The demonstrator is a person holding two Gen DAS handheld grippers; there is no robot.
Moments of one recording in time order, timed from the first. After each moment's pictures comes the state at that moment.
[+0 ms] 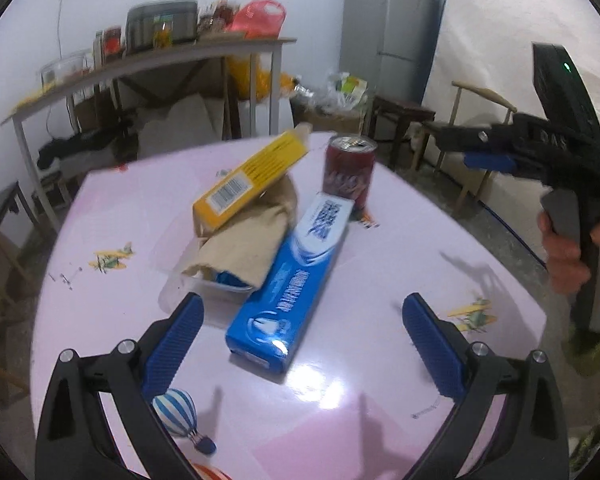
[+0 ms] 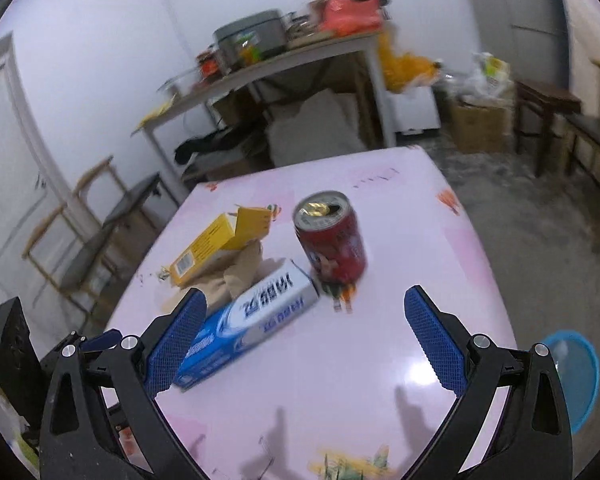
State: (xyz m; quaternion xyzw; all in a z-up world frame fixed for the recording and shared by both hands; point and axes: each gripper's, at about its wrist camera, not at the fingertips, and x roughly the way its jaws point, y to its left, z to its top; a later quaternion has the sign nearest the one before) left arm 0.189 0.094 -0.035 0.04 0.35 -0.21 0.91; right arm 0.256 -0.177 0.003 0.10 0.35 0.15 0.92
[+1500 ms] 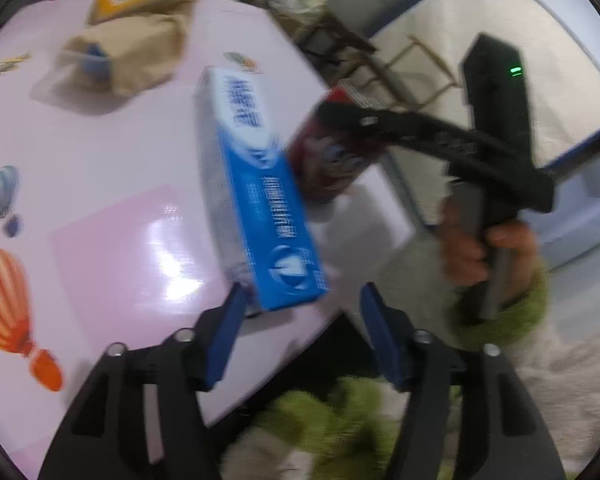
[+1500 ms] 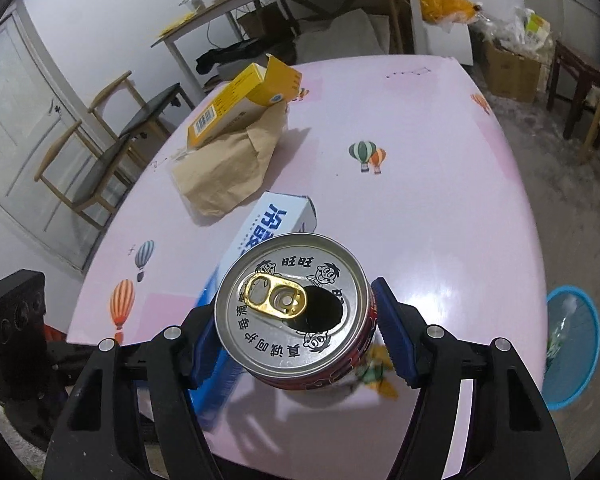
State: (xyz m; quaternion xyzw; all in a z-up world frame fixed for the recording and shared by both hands) left arm 0.115 0.050 -0.062 -0.13 0.53 -0.36 0.76; right arm 0.182 -0.173 -0.040 0.08 0.47 0.19 0.86
